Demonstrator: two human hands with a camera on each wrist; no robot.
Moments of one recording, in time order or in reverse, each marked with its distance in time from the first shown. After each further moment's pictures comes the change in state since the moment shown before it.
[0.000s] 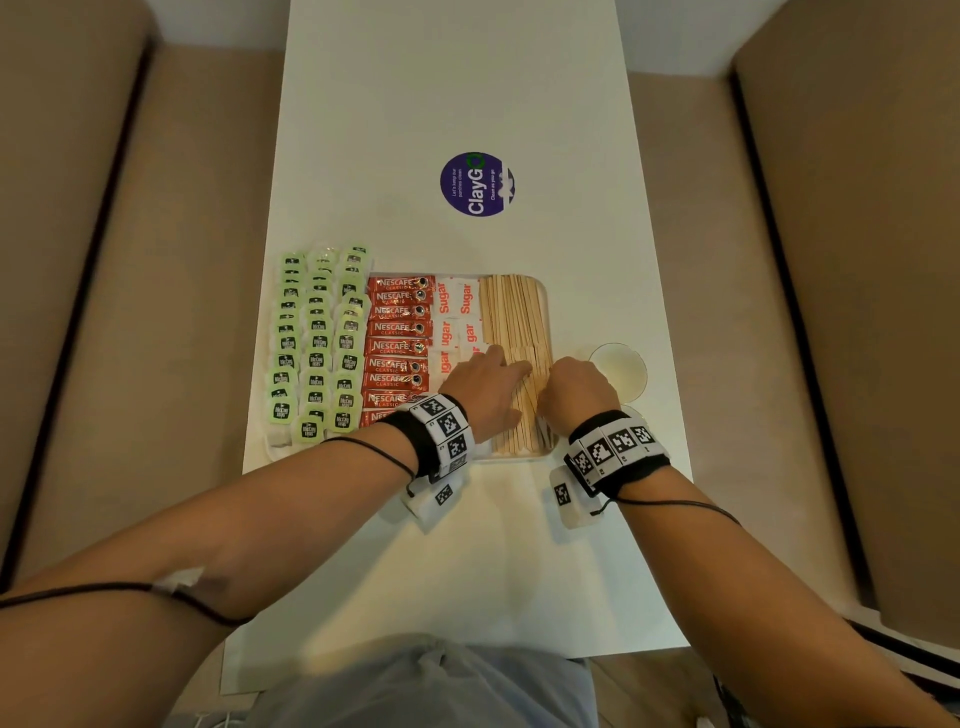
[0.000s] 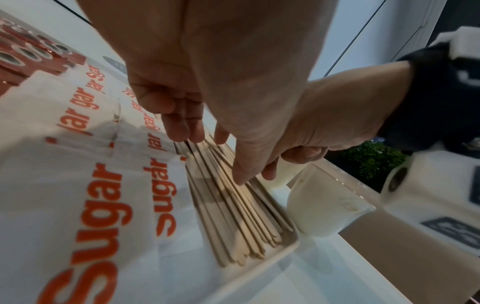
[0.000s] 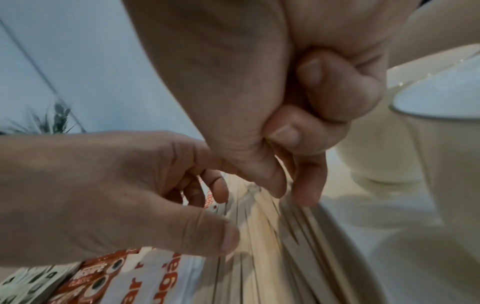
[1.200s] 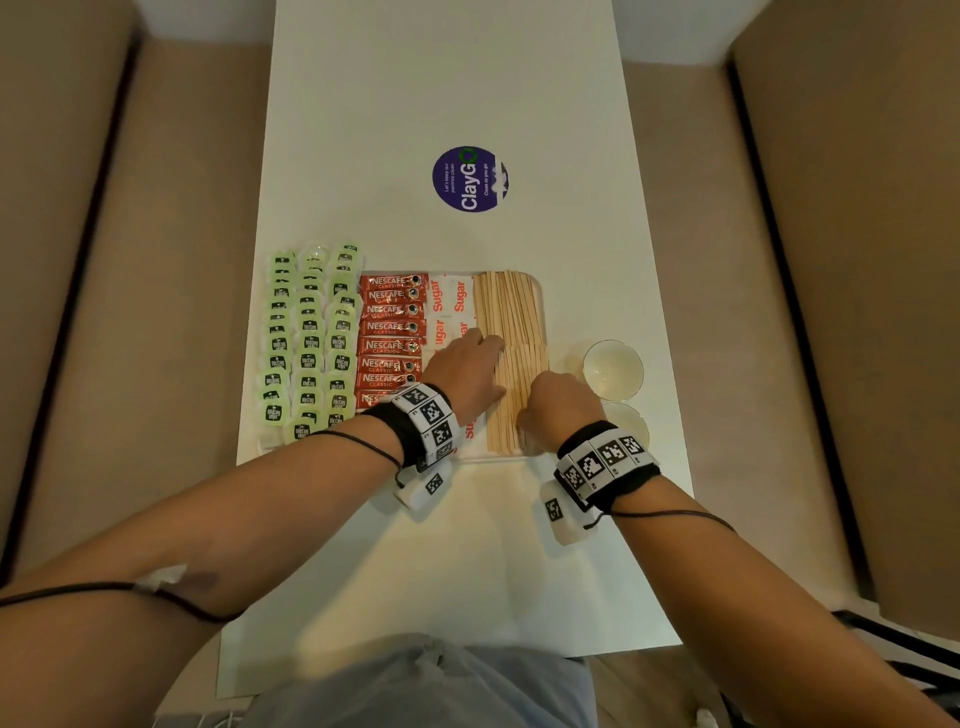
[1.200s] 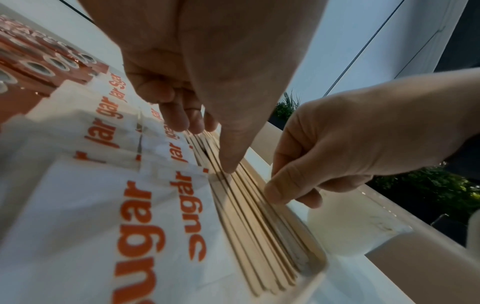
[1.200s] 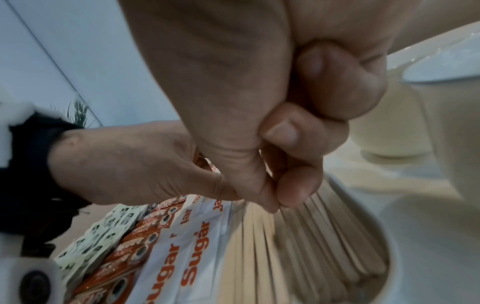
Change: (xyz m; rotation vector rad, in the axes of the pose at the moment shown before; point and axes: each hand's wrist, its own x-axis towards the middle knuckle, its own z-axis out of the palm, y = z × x) left_hand 0.010 -0.013 -0.008 -0.092 0.128 -0.107; right_hand -0.007 -0.002 0.012 -0.037 -0.077 -0.103
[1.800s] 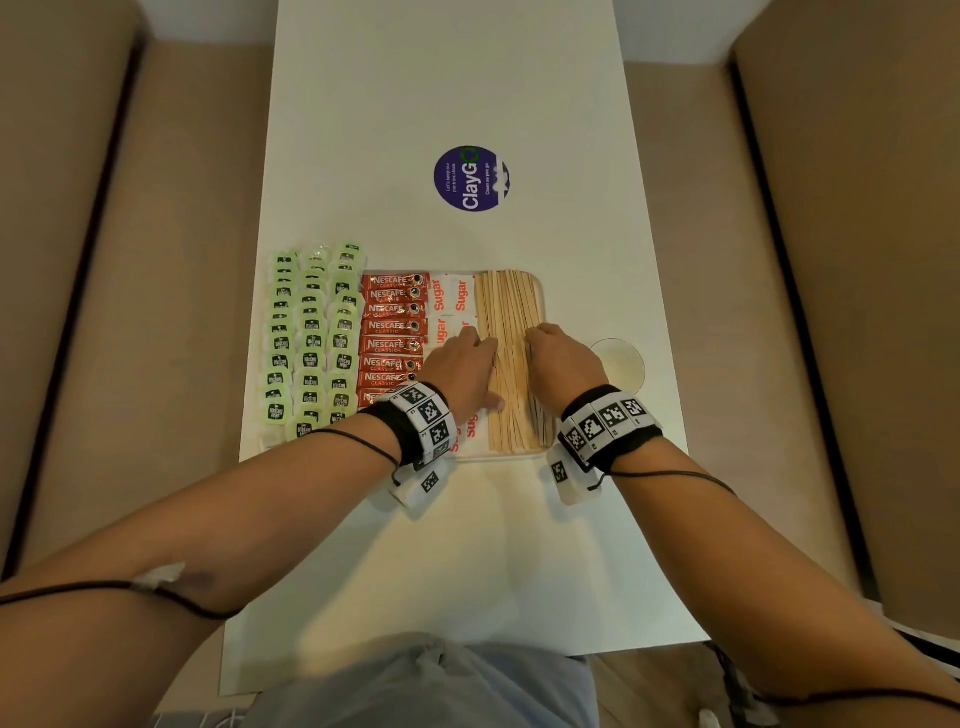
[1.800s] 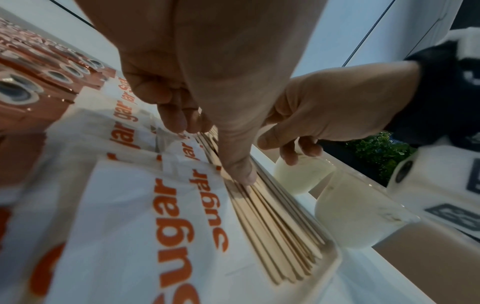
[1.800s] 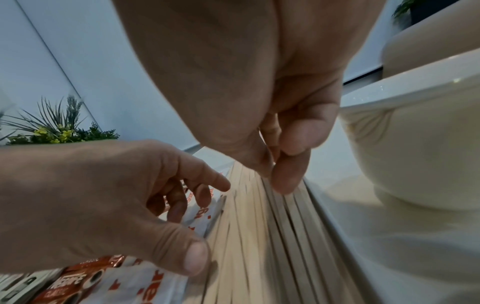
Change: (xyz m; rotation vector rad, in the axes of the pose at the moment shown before) left_hand -0.002 -0.005 -0.002 0.076 -0.057 -0.020; right_hand 0.038 0.008 -0.008 -0.045 0.236 -0.225
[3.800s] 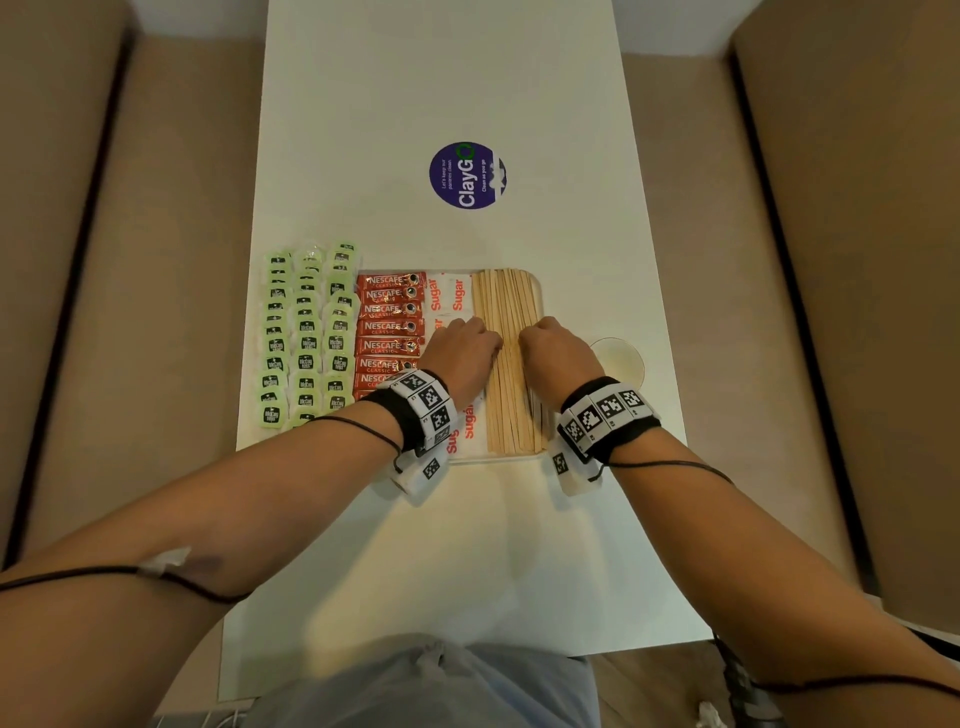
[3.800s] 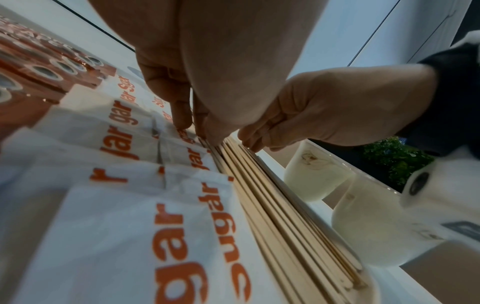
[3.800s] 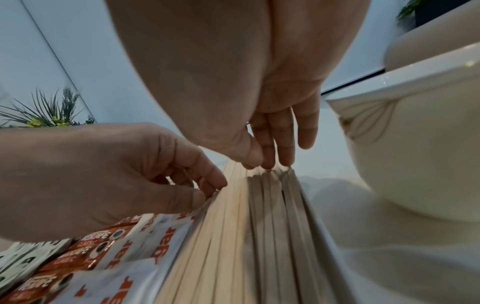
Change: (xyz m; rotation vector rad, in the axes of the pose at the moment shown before) left_hand 0.022 -0.005 -0.002 0.047 0.108 0.110; right_hand 0.016 0.004 0.004 -0.047 -0.004 -0.059
